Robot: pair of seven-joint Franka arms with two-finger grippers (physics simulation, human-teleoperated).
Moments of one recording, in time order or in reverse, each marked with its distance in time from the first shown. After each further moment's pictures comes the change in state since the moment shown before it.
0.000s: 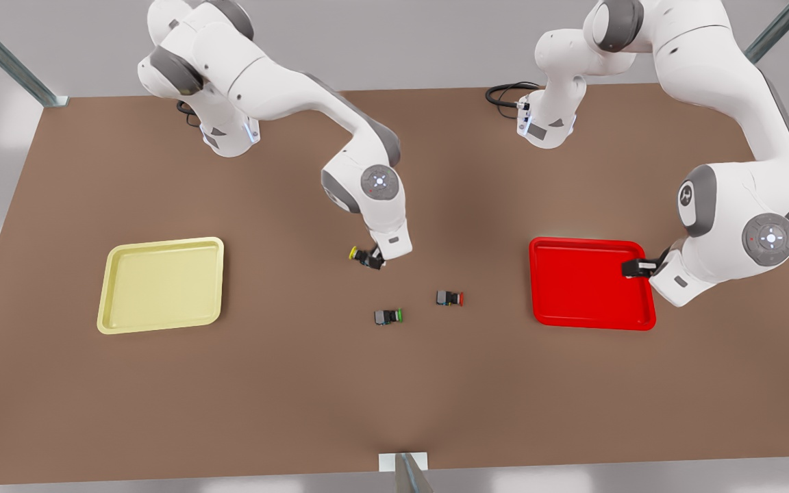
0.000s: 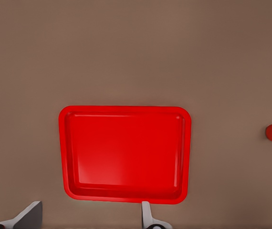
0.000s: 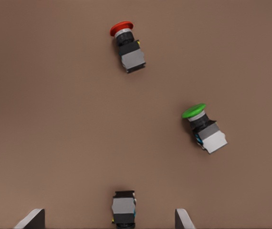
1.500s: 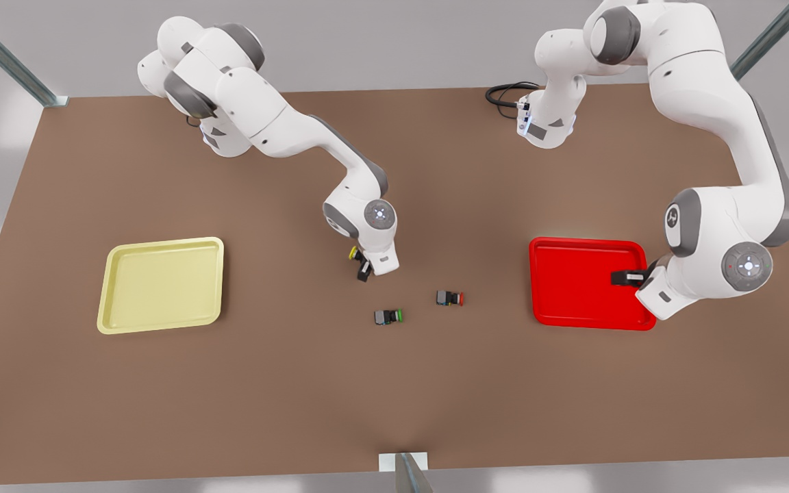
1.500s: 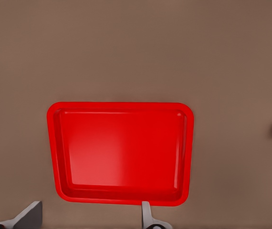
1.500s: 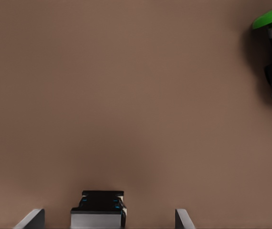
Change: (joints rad) left arm 0.000 0.071 0.000 0.002 -0.008 0.006 0.001; right arm -0.018 0.140 -0.008 -0.206 -0.167 0.212 0.037
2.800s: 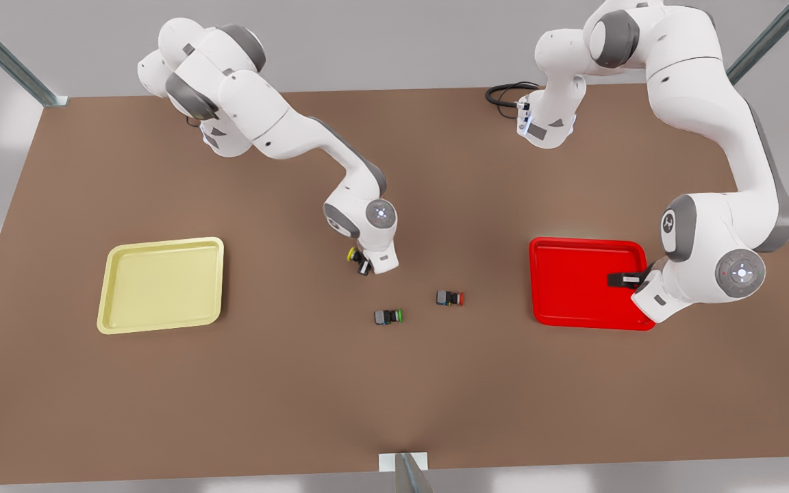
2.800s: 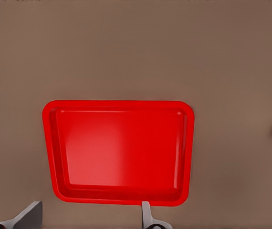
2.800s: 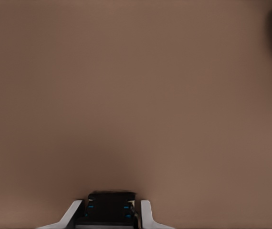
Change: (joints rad) left arm 0.000 0.018 0.000 -0.002 -0.003 0.000 0.000; right arm 0.006 0.011 0.000 -0.020 -0.038 0.012 0.012
